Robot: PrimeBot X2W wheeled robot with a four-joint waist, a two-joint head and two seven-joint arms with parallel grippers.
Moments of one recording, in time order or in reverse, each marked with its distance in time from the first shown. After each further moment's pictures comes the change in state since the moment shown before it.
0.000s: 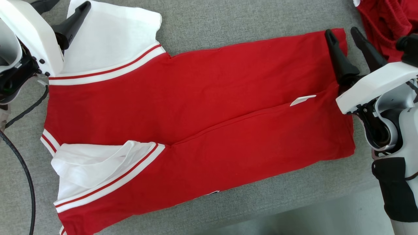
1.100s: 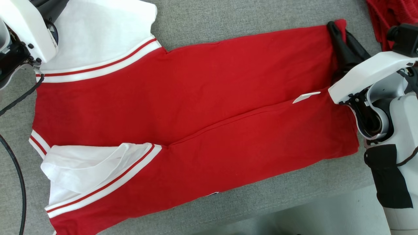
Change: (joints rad) left arm -0.088 0.027 -0.092 0.055 -0.186 0.000 -0.013; right arm -0.076 0.032 0.012 0.104 -0.005 0.000 -0.022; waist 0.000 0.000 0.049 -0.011
